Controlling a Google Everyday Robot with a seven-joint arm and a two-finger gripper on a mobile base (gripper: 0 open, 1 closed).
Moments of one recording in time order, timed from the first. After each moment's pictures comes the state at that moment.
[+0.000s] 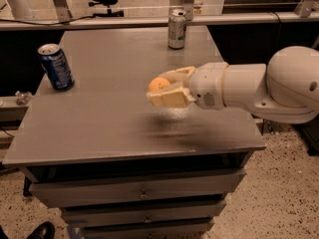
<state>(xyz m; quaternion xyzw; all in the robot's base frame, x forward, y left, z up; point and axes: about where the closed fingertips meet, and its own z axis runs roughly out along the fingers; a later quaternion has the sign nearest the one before) 0.521 -0.019 0.910 -0.44 0.69 0.27 0.51</state>
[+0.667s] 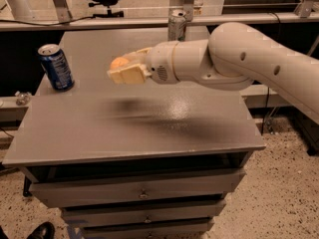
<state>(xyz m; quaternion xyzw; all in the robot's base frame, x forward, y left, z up) 0.581 0.072 0.928 -0.44 0.67 0.32 0.50</state>
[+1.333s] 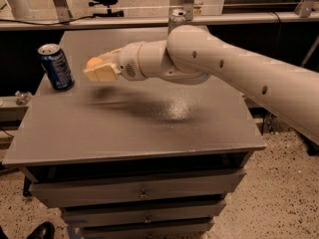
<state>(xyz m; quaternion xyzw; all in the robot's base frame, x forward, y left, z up) 0.626 0.148 0.903 -0.45 0.67 0.33 0.50</state>
